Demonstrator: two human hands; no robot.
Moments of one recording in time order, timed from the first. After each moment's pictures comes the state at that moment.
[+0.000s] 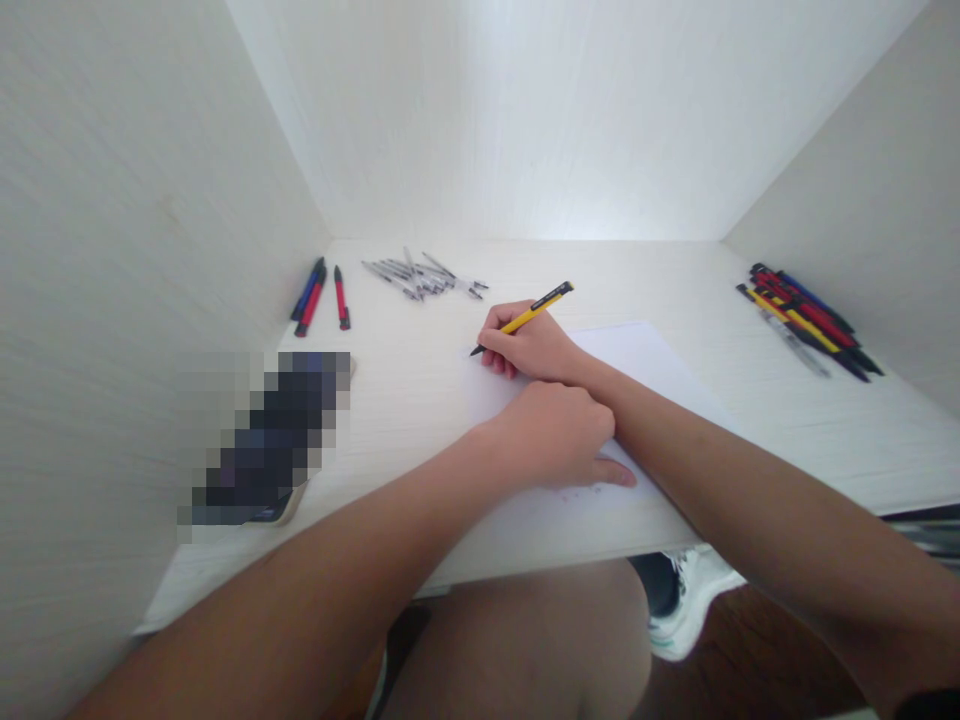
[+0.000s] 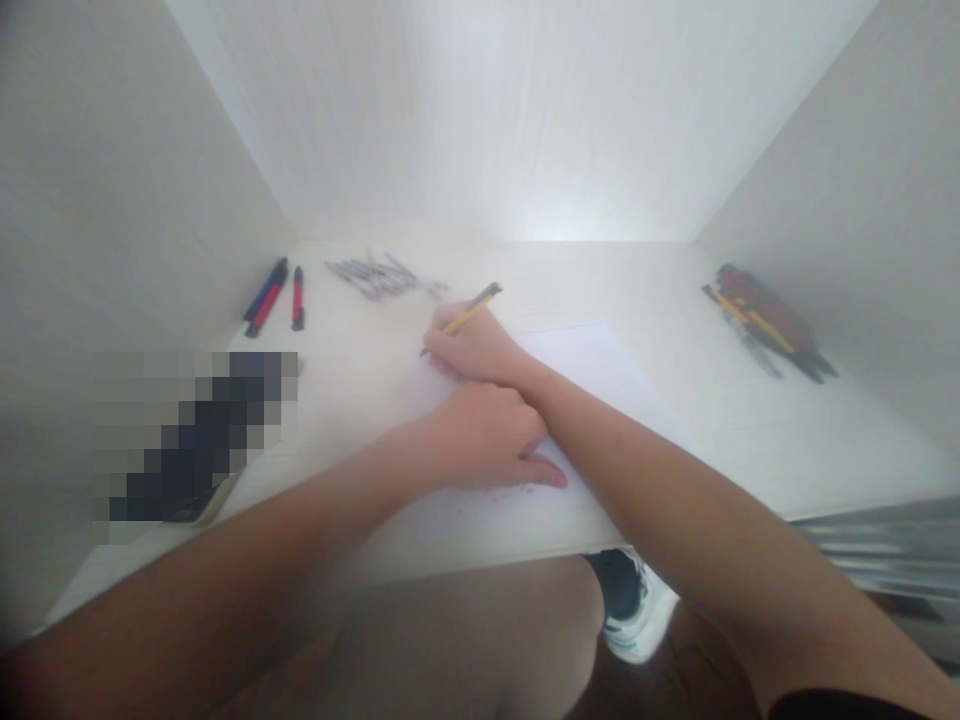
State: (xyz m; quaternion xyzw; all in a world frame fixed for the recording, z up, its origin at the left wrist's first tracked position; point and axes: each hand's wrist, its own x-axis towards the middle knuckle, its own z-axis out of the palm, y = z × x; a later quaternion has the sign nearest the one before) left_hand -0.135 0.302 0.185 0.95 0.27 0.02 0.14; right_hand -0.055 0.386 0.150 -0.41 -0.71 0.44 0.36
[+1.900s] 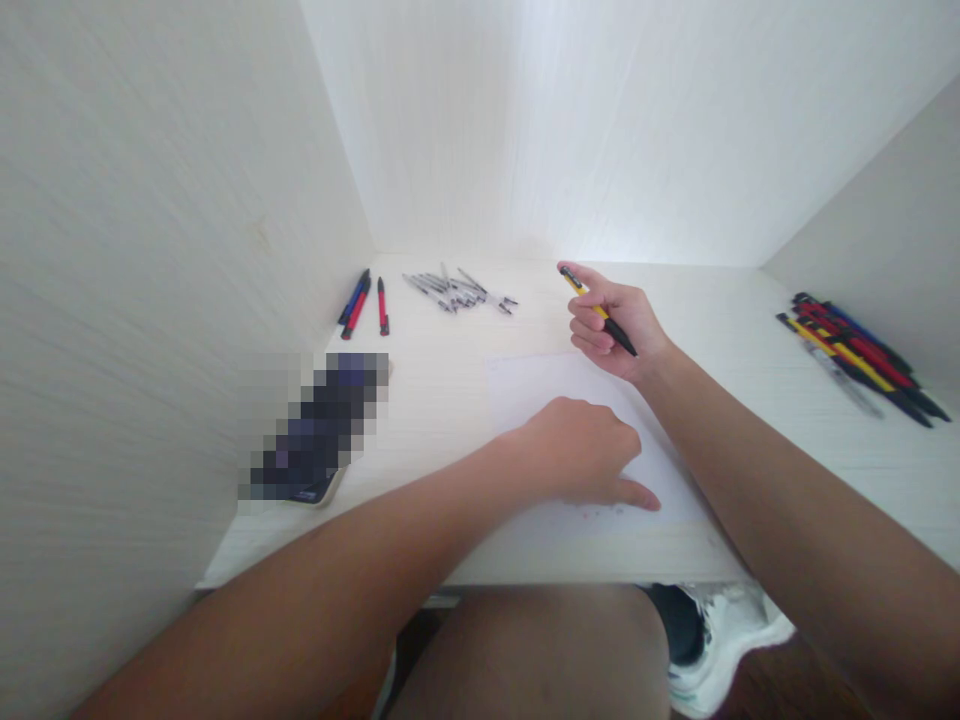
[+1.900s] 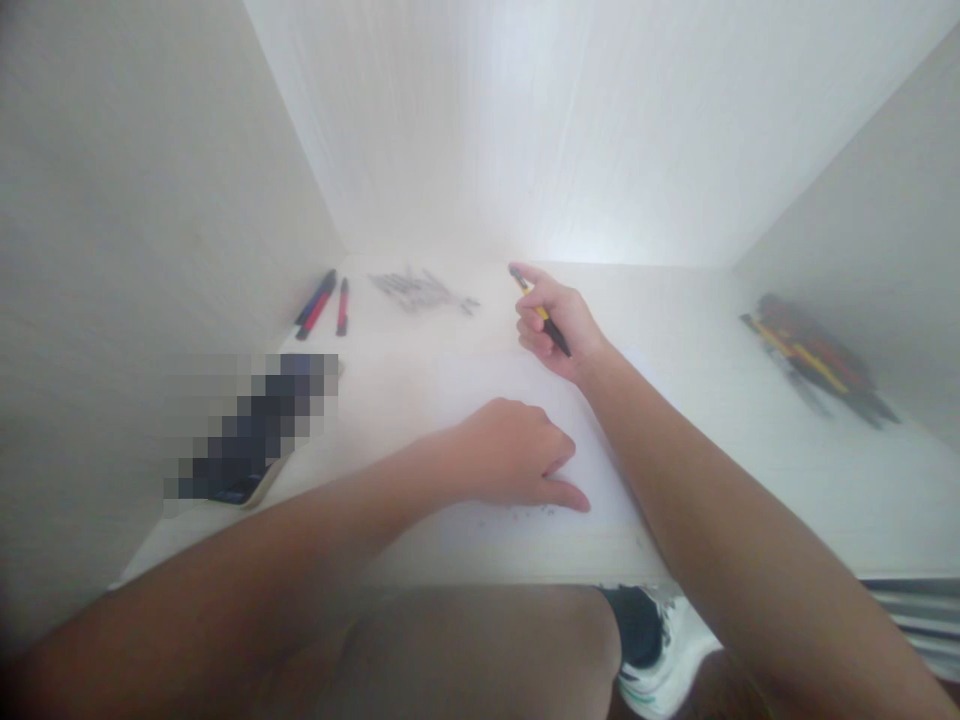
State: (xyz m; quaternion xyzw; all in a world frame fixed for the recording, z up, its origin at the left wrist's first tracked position) left_hand -0.137 0.303 0.184 0.94 0.27 0.00 0.19; right_hand -0.017 0.391 0.207 -0.39 -0.51 0.62 0.44
